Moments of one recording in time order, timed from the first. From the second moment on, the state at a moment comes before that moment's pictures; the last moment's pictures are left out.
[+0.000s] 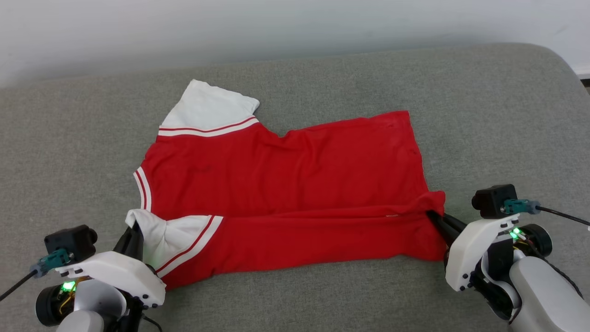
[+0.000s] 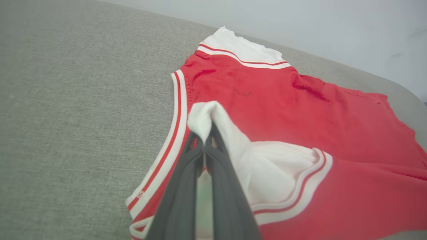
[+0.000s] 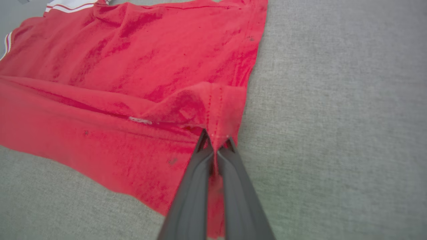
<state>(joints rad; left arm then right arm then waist) -0.07 0.37 -0.15 0.06 -0.67 0.17 0.08 -0.38 -0.33 0.41 0.51 0.56 0.13 0.13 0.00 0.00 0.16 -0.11</state>
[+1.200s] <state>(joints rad) -0.23 0.45 -0.13 0.26 -0.72 0.09 0.12 -0.30 -0.30 0.27 0.37 0.42 0.13 -0.25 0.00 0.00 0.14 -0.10</state>
